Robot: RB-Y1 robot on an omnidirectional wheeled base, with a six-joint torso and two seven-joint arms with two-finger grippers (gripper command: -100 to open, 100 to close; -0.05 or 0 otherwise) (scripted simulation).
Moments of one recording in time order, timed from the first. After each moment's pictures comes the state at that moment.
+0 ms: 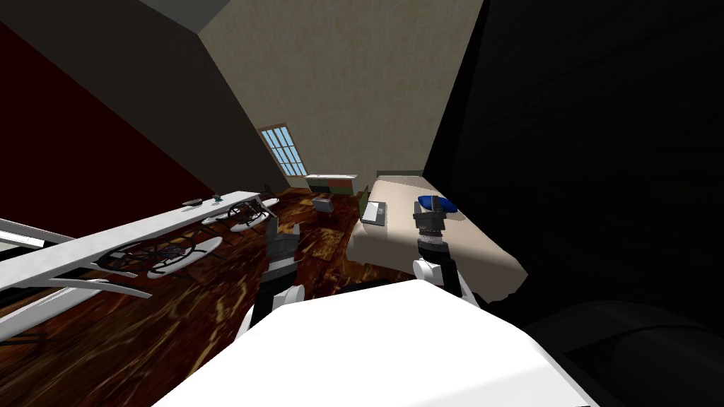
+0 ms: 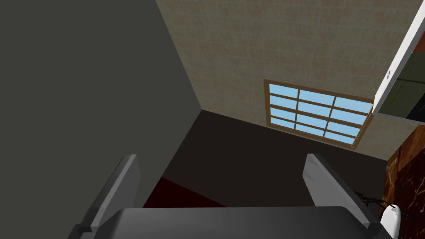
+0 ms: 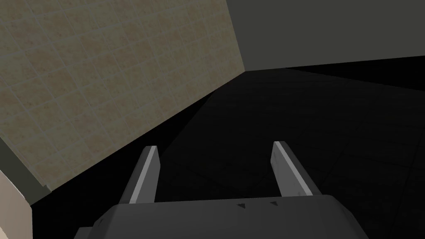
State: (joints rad) left arm 0.55 0.02 0.02 -2.24 -0.03 -0.38 0.13; right arm 0.51 -0.01 -0.03 -2.23 -0.12 -0.56 -0.12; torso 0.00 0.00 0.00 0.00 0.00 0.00
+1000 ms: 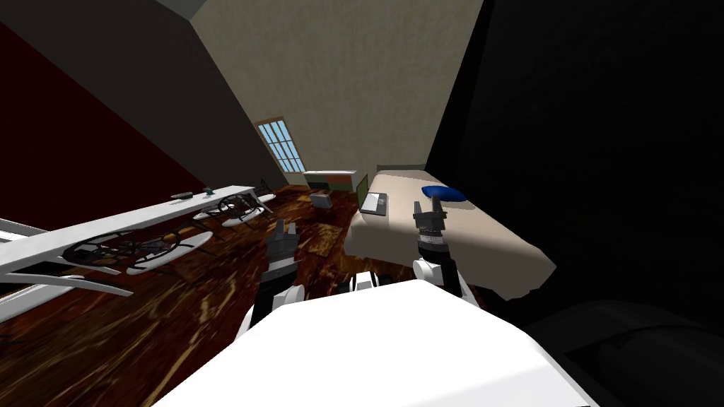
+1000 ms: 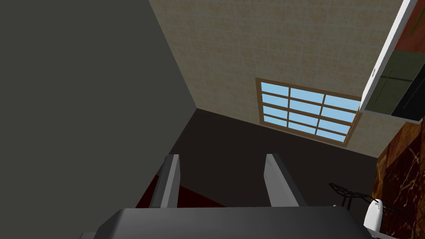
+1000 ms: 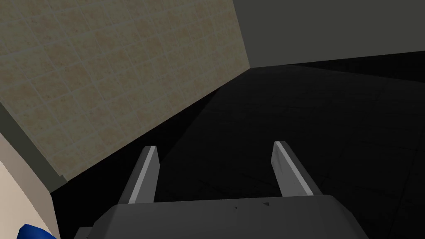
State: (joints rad) left arm 0.55 0.02 0.02 -2.24 -0.03 -0.38 0.13; right arm 0.51 -0.01 -0.03 -2.23 -0.12 -0.56 -0.12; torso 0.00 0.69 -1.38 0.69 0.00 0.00
